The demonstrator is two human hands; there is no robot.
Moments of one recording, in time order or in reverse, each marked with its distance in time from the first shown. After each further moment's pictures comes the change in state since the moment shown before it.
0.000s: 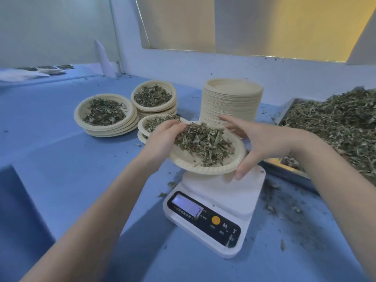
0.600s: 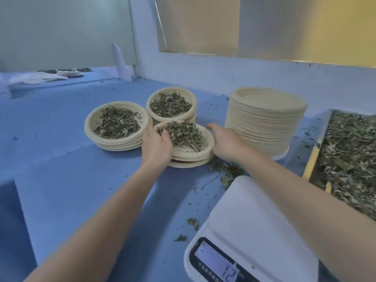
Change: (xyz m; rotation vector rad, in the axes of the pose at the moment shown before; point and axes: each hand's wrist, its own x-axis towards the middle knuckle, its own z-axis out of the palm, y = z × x) left_hand 0.088 -0.051 -0.038 0.340 0.385 0.015; right_hand 0.176 -0.017 0.039 -0.144 0.395 0.089
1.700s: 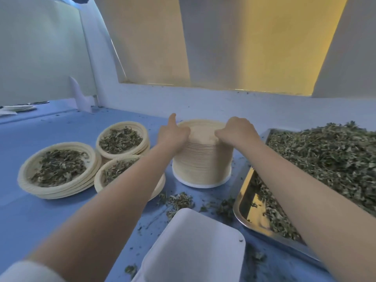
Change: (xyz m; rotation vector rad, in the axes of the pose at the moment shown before) left_hand 0.017 0.166 0.083 0.119 -0.350 0.082; right_hand -0.022 0.079 -0.140 0.033 0.236 0.480
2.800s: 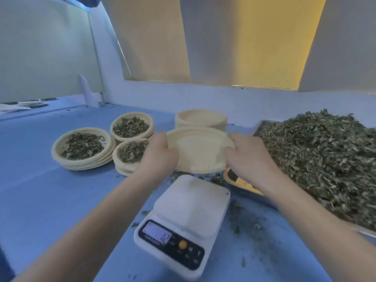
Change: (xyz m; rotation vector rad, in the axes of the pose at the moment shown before) left_hand -0.176 -0.016 -0.039 -0.245 0.042 0.055; right_hand -0.173 0.032 -0.020 0.153 0.063 -0.287
